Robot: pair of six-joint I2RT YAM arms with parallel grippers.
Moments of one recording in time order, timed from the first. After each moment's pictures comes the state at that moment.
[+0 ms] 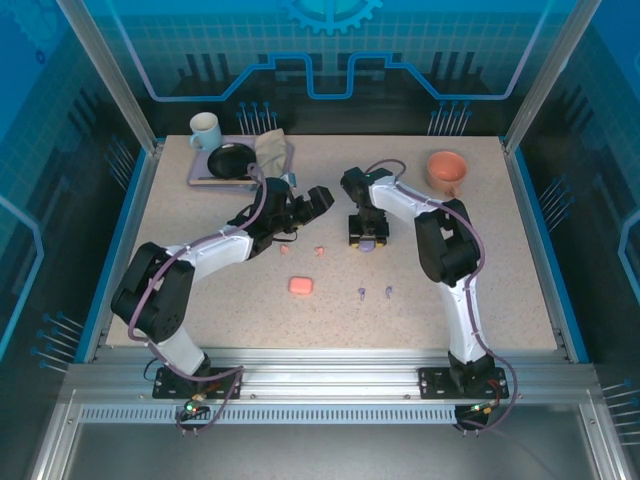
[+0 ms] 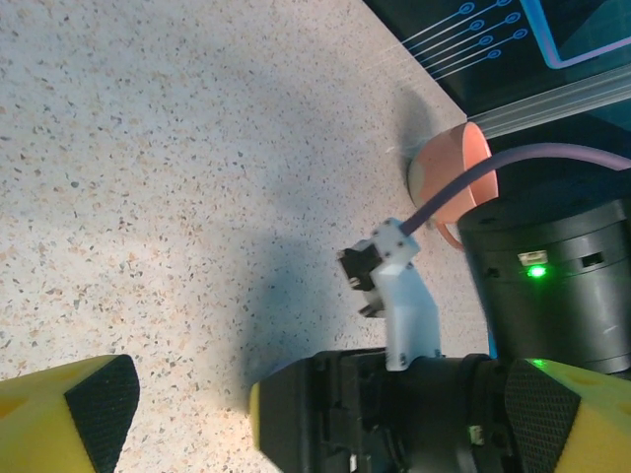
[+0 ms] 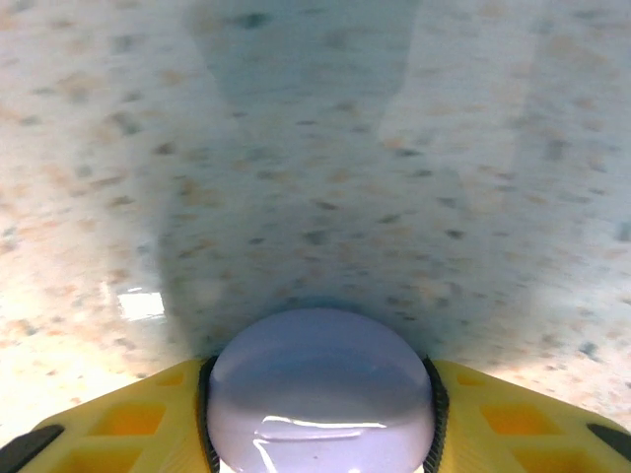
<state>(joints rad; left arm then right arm) -0.45 1.67 0.99 0.18 0.21 -0.97 0.47 2.23 1.75 -1.13 0.01 0.56</state>
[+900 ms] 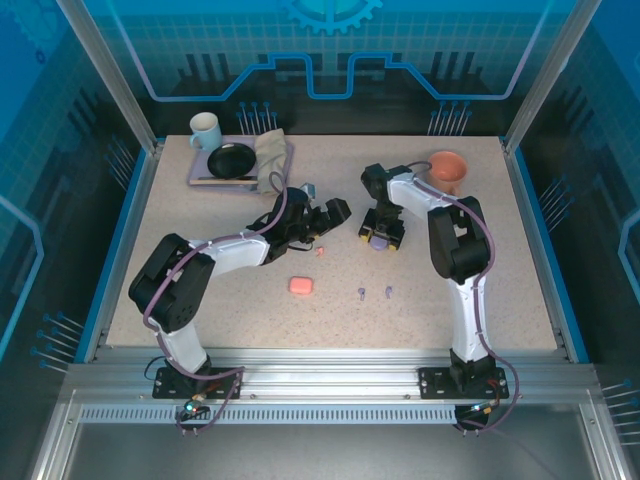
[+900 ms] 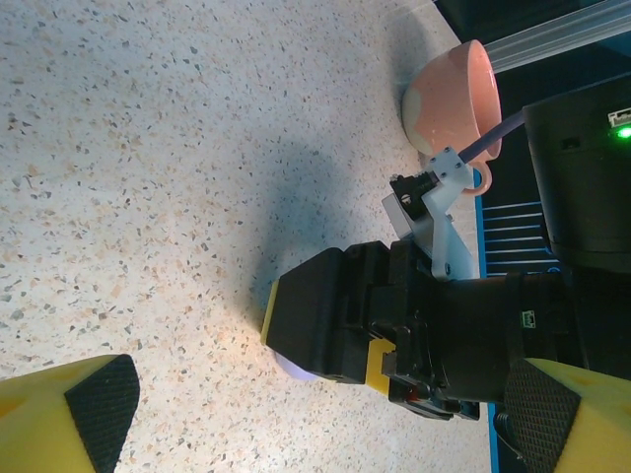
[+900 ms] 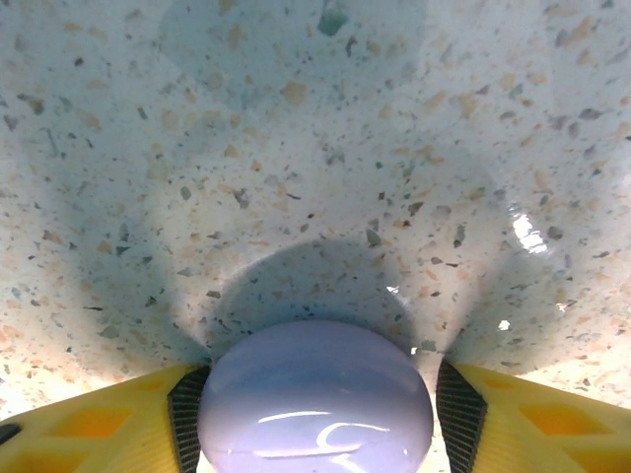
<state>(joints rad) -0.54 1.77 0.99 0.26 0.24 -1.02 0.37 2.21 1.70 -1.11 -0.03 0.81</state>
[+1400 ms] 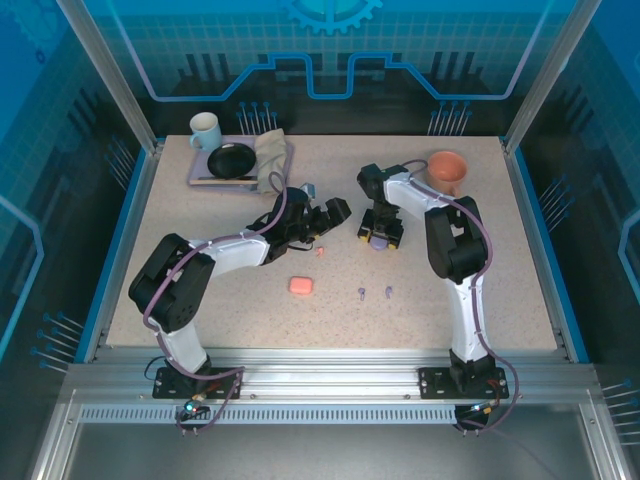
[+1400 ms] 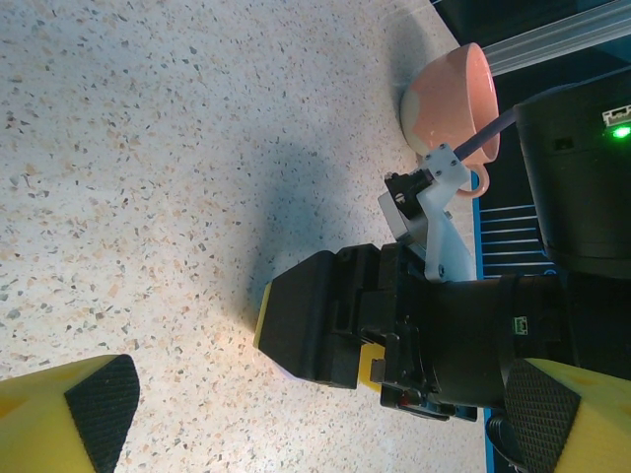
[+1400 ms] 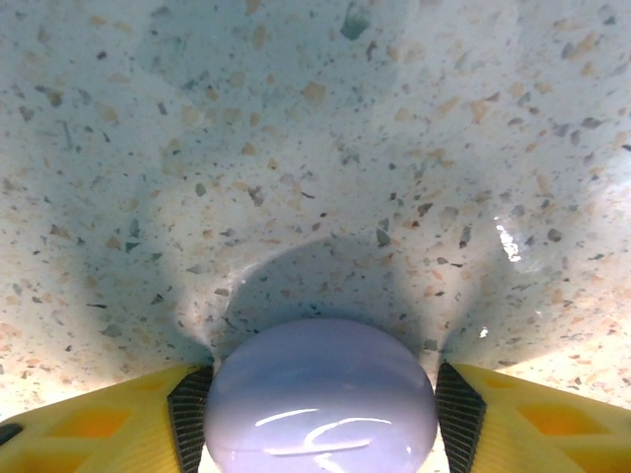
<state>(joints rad) -0.54 1.77 0.99 0.26 0.24 -1.03 0.39 2.22 1.72 -1.13 0.00 0.80</state>
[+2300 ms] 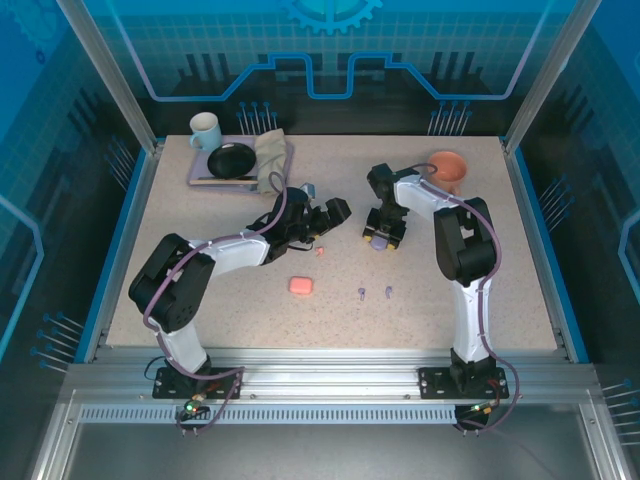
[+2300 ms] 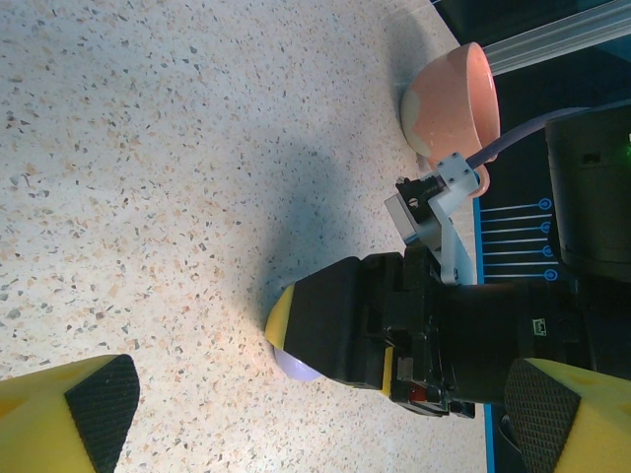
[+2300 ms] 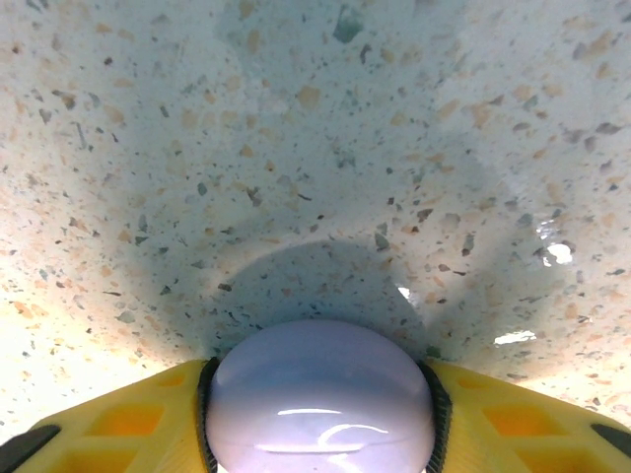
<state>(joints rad) -0.54 1.77 0.99 0.26 0.24 -1.03 0.35 2.16 1.62 -1.03 -0.10 0.77</state>
